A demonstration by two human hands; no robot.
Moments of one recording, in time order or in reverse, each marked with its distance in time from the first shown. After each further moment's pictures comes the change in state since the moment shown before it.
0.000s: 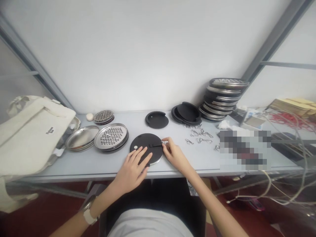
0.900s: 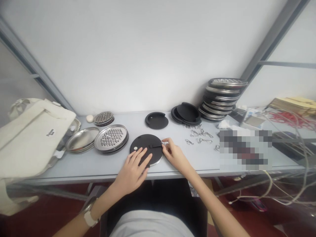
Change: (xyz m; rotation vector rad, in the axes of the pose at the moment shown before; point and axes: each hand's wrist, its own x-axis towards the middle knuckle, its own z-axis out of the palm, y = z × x) left_hand 0.000 0.000 0.001 0.022 -0.002 0.008; right_hand 0.000 0.002 0.001 0.001 0.015 0.000
